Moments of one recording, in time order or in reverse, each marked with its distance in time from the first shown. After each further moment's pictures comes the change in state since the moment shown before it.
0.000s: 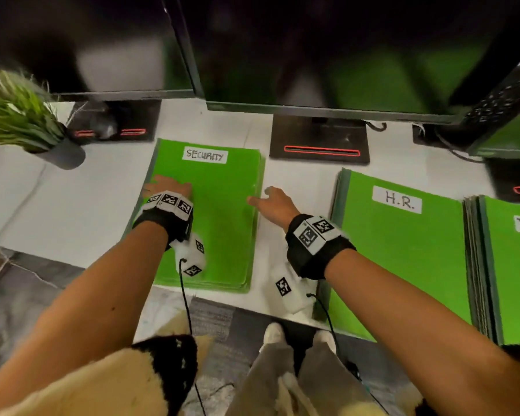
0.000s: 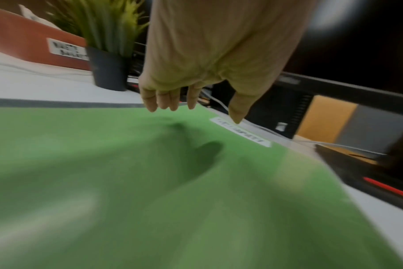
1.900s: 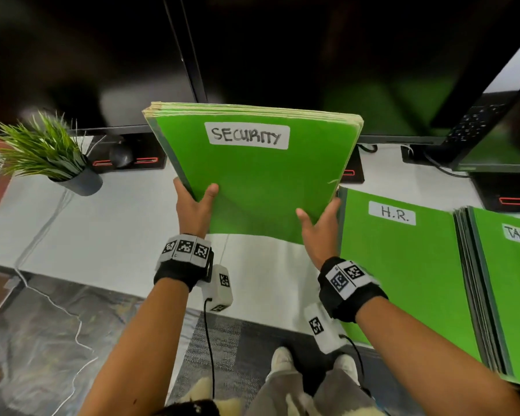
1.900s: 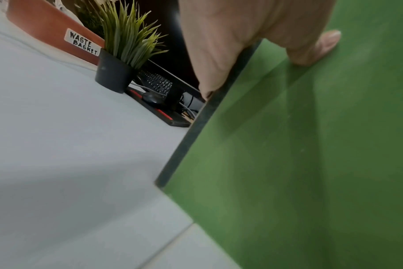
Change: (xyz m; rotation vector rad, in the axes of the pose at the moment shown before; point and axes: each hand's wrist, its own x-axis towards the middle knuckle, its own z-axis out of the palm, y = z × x) left_hand -0.072 -0.004 -0.018 -0.972 0.066 0.580; right_hand -0.047 0.039 -0.012 0.455 0.625 -0.329
